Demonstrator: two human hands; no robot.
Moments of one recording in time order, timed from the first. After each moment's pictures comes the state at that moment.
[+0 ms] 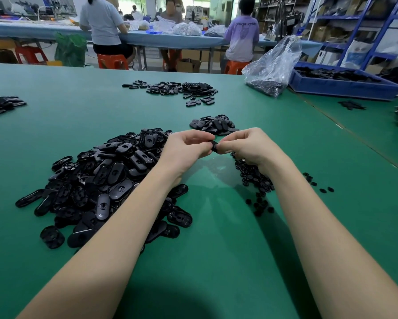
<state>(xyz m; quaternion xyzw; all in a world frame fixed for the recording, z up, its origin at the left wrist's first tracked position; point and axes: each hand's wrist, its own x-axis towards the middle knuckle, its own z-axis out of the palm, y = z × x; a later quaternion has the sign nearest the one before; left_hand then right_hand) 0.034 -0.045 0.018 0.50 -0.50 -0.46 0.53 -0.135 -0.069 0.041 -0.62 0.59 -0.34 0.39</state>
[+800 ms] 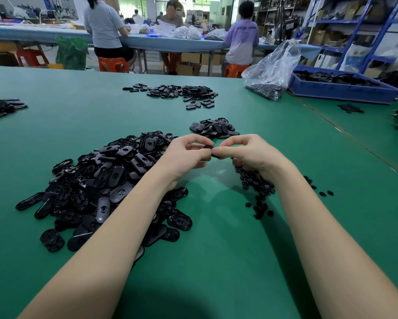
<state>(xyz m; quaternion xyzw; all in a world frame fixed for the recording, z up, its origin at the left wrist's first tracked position) 0.039 -0.042 0.023 0.52 -0.53 -0.48 0.47 -0.142 -0.071 0.037 -0.65 0.55 -0.31 0.43</state>
